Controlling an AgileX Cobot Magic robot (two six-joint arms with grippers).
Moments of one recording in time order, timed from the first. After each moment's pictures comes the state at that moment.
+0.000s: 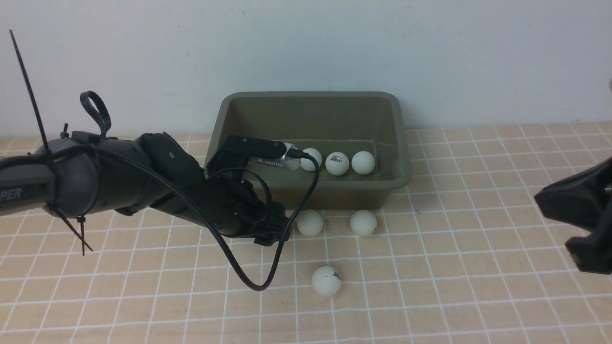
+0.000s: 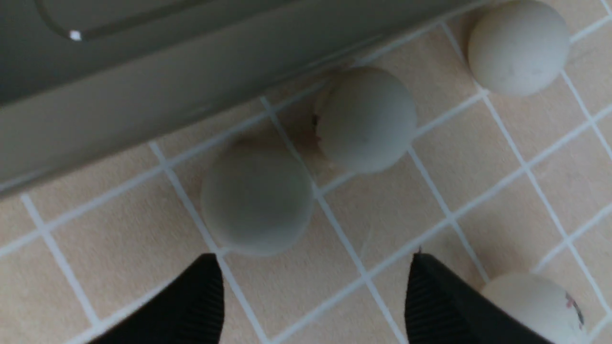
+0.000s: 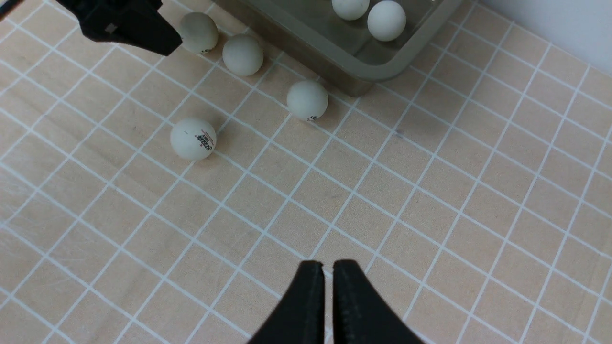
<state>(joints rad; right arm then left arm) 0.47 0.97 -1.02 0.03 1.03 -0.14 -0.35 1.82 -1.05 -0.80 0.38 0.70</state>
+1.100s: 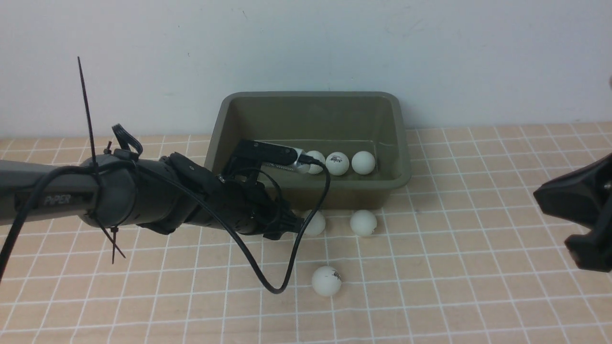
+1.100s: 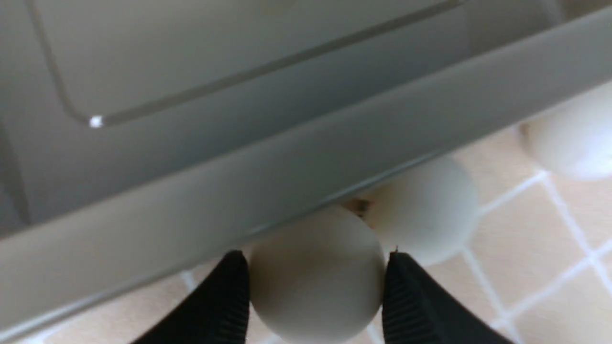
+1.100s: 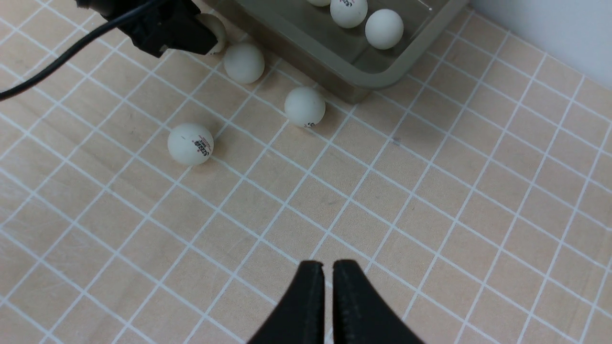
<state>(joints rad) 0.47 0.97 -1.02 0.03 1.02 -0.15 -0.38 1.90 -1.05 -1.14 0.22 1.04</state>
